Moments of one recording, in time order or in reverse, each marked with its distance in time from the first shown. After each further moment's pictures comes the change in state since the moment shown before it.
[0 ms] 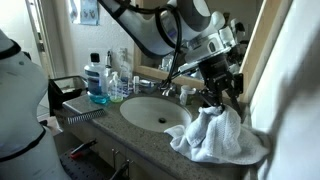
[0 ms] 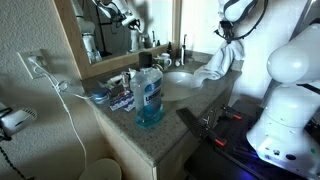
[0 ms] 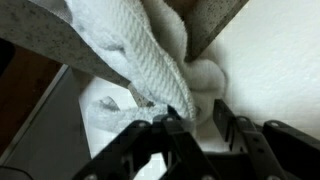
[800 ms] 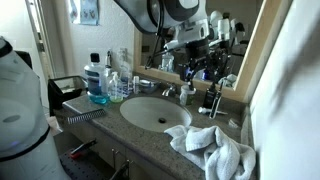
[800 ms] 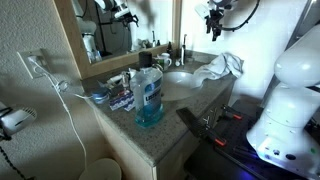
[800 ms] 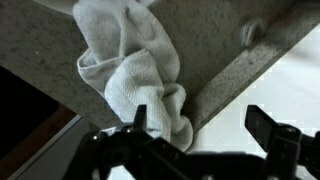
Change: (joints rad) arm 0.247 -0.073 -0.067 0.043 0.442 -0.078 -0.349
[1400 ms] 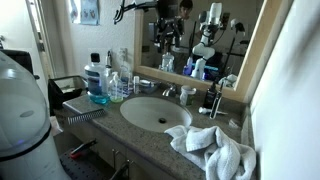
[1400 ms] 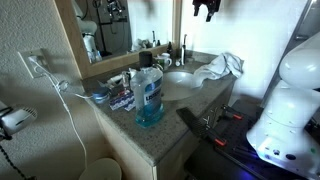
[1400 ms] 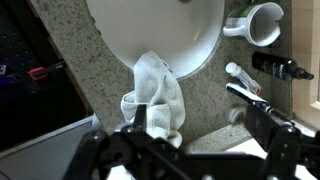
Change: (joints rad) arm 0.129 -0.210 0.125 0.119 0.270 -0.390 -0.307
